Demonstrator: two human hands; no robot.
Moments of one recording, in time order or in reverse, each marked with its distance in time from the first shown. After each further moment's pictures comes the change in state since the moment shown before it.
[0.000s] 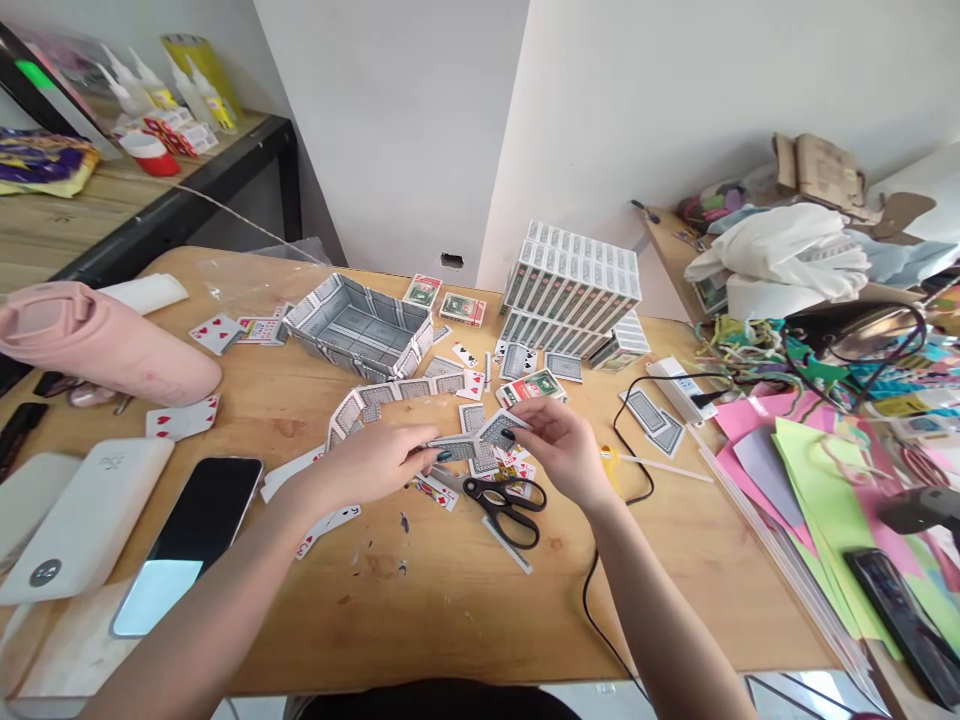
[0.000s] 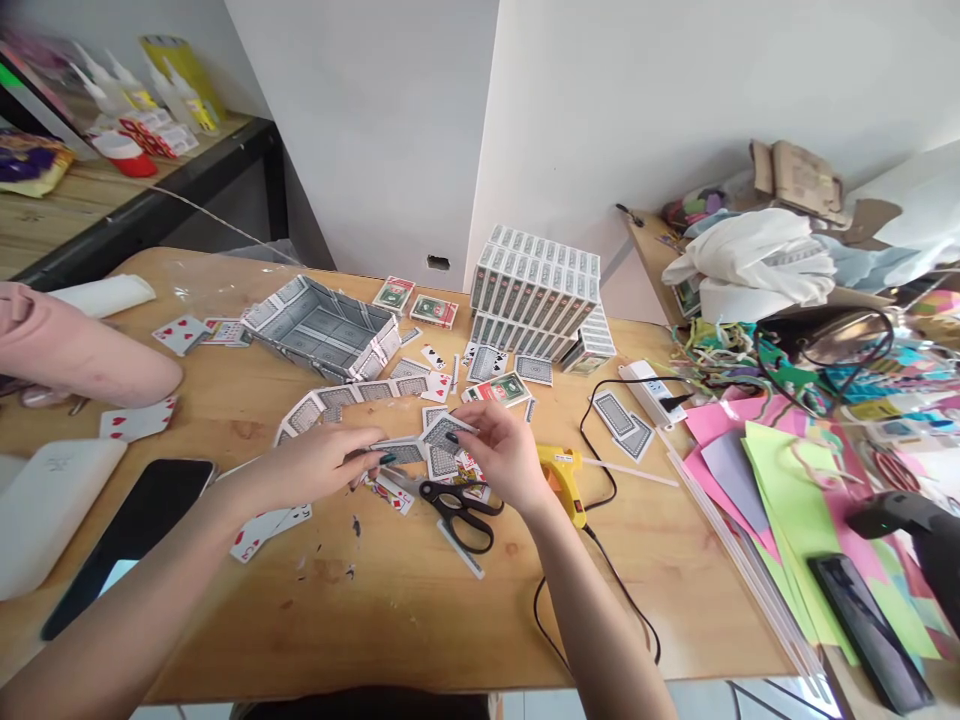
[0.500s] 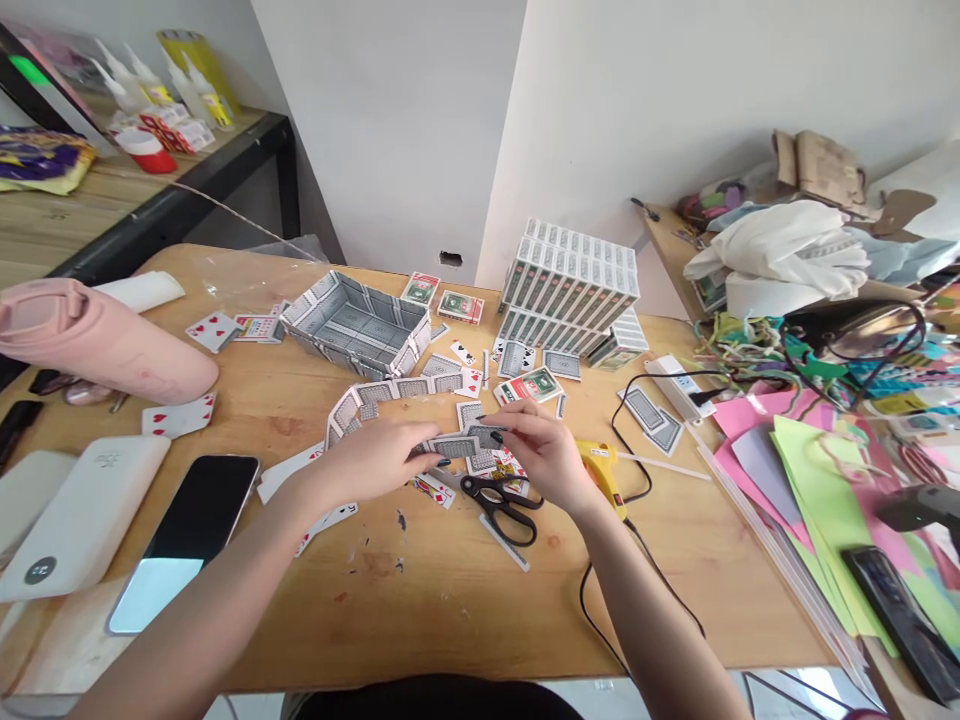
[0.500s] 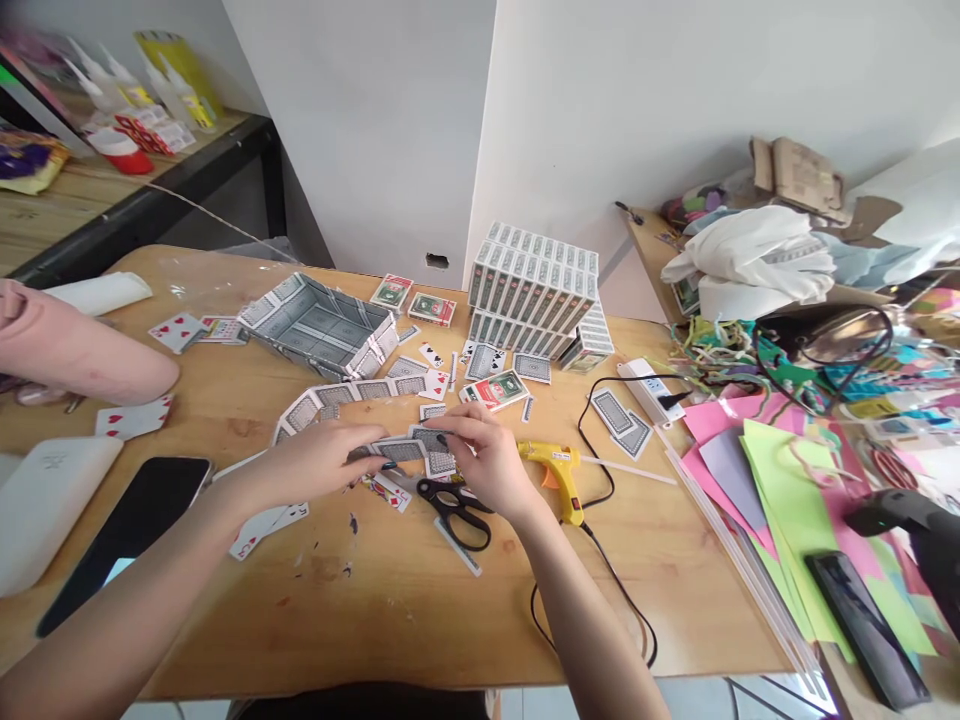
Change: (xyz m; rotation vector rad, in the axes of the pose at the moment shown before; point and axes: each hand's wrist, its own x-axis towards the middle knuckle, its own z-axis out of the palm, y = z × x) left_hand 0.004 0.005 0.001 0.066 -0.028 -0.020; right_hand -0.003 0.001 0.005 -0.331 -0.083 -0.244
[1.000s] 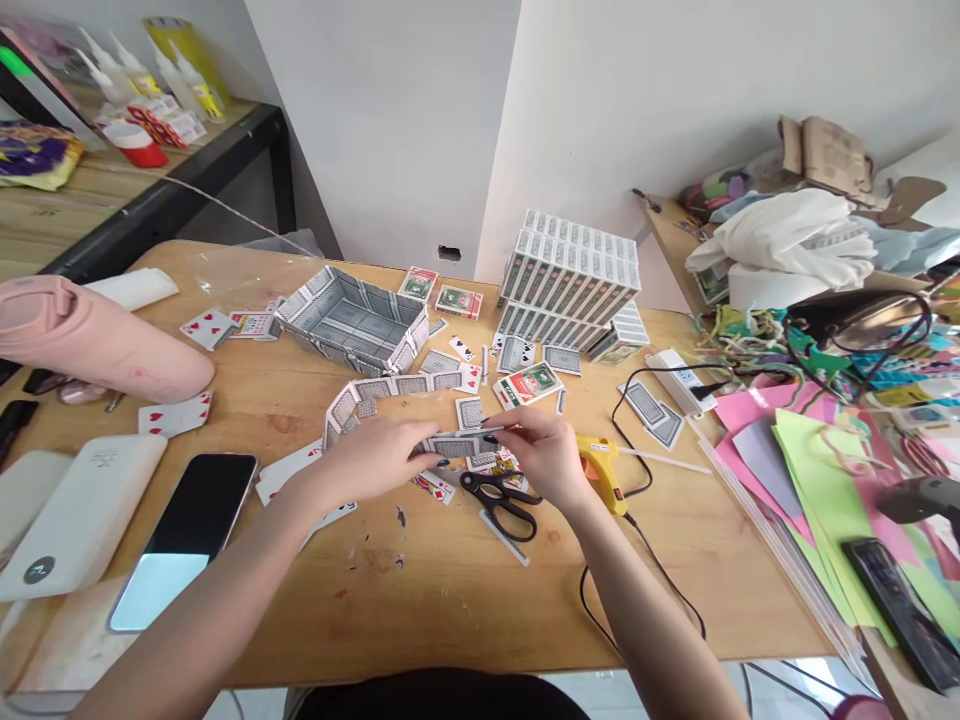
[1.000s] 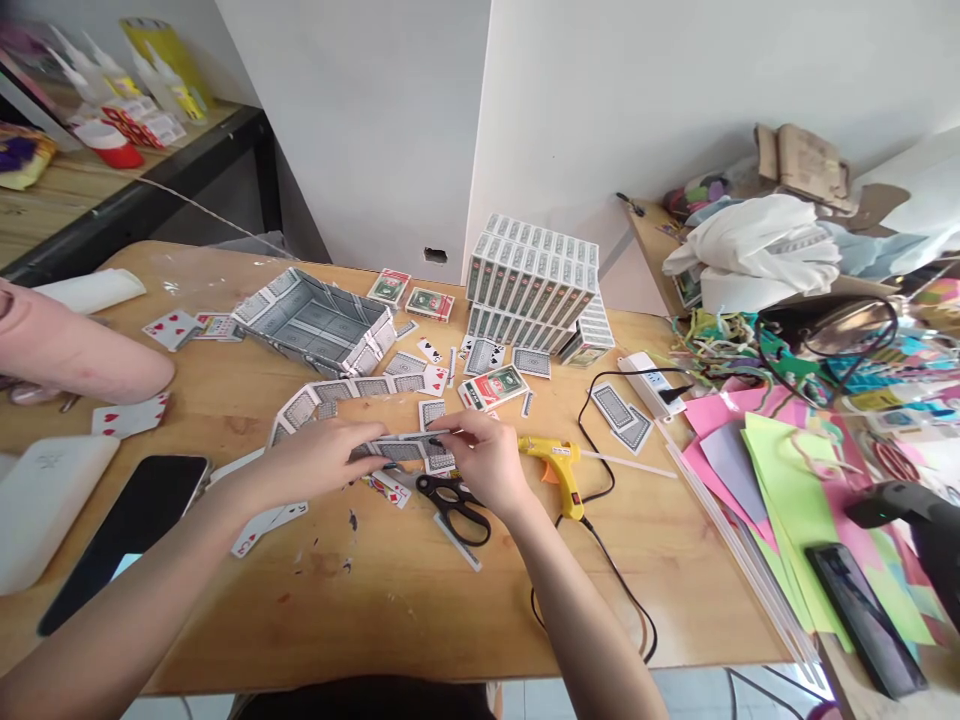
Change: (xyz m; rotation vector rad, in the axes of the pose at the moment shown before) left_hand 0.002 0.006 0.000 0.078 0.007 -0.030; right_hand -0.003 0.006 0.010 0.046 0.122 0.226
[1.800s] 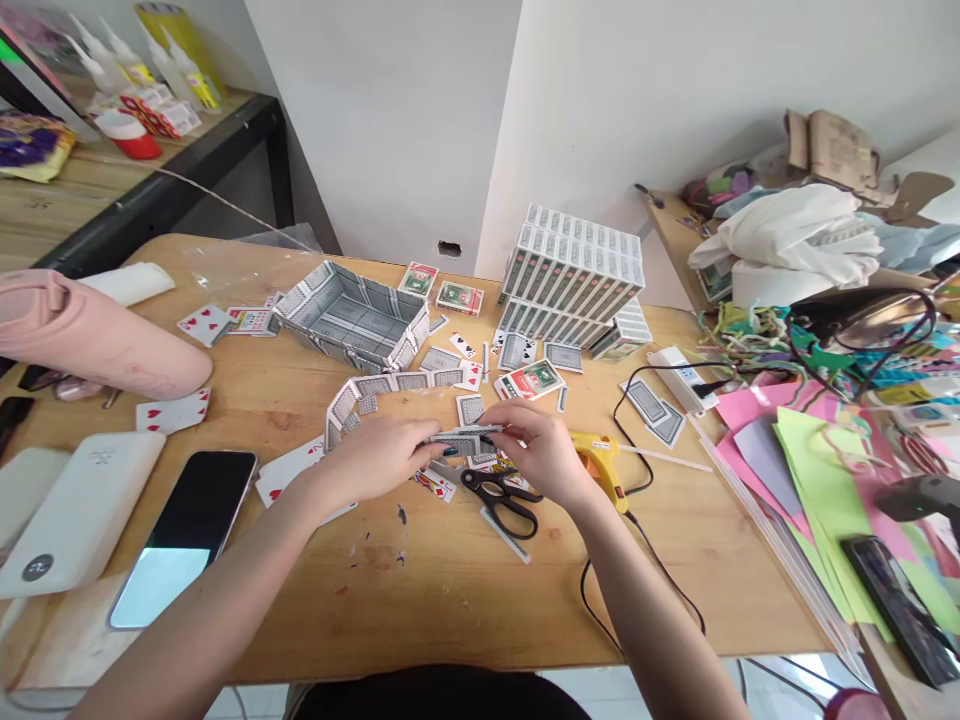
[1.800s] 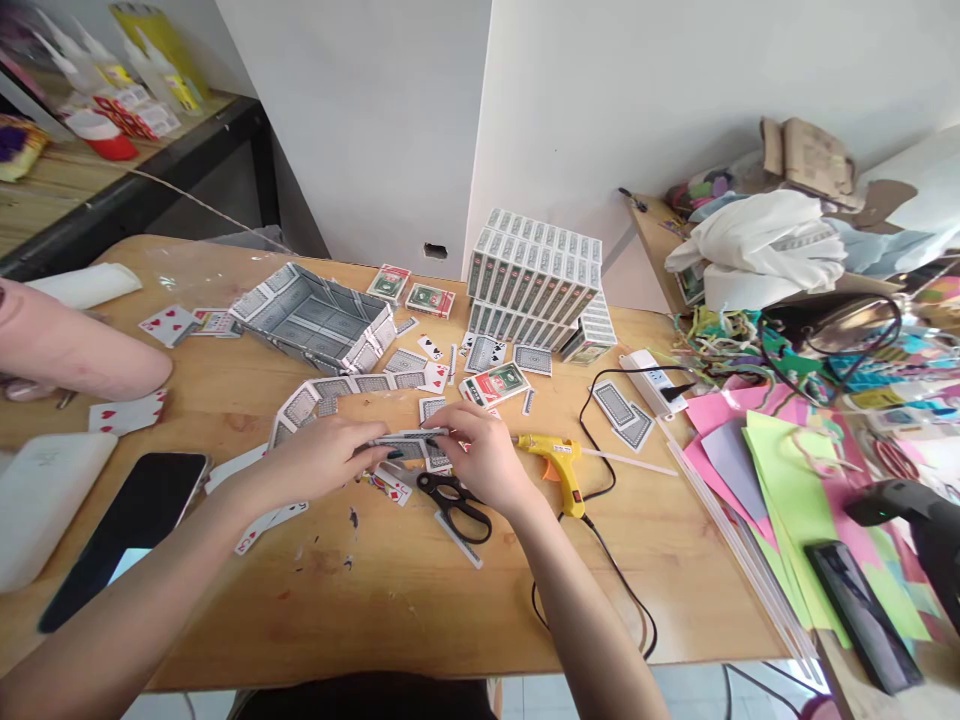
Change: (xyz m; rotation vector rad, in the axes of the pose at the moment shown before) left_hand 0.002 -0.005 0.009 -0.005 0.060 0.019; right_hand 0.004 -0.006 -0.004 -0.081 -0.190 -0.143
